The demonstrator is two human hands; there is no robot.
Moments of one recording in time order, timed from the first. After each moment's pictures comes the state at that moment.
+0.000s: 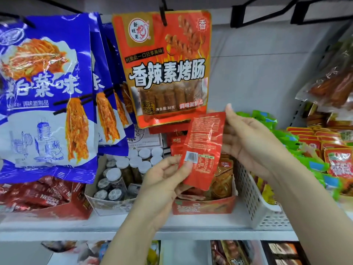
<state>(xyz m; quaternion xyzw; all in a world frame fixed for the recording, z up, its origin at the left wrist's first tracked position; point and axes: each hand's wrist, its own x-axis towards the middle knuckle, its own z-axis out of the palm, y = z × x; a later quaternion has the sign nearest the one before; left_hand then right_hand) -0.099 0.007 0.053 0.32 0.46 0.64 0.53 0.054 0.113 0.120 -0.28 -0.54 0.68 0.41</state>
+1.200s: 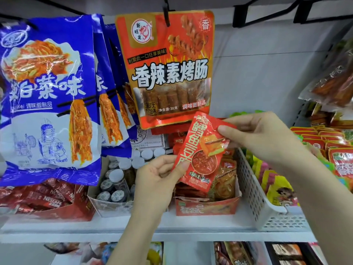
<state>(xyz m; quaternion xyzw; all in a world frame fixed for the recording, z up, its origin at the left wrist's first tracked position) -0.108 0.002 0.057 0.40 0.53 0.65 0.36 0.068 0.108 0.133 -0.36 -0.69 0.49 0.39</state>
